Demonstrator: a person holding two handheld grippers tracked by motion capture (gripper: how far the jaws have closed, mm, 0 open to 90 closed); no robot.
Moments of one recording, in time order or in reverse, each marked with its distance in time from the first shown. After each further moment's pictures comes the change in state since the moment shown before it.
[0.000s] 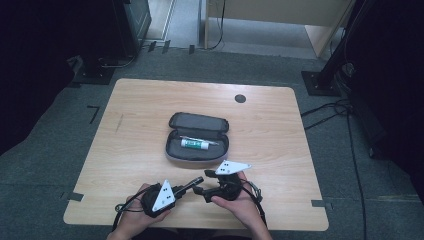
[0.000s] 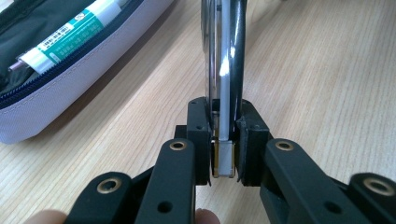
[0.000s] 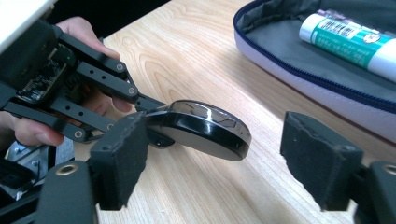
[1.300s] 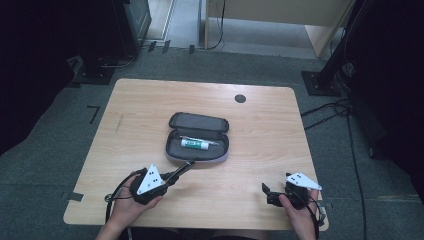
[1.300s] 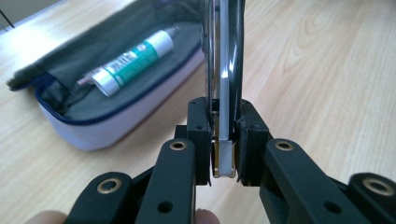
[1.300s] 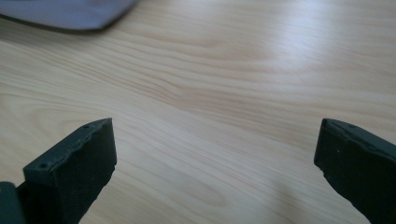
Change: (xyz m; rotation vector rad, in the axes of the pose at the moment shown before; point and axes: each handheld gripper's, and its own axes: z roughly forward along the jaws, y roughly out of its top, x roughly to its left) left arm 0.041 0.021 -0.027 -0.077 0.022 -0.107; right arm -0.073 -0.084 -0.145 -0.024 -0.646 0.151
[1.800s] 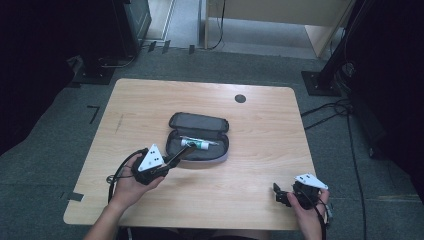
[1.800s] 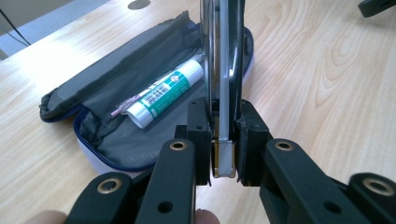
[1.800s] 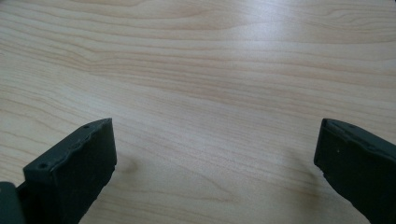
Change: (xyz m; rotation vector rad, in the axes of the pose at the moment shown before) left arm 0.040 0.030 0.013 0.004 -0.021 -0.018; right arm -0.026 -0.012 0.001 0.082 -0.144 0.047
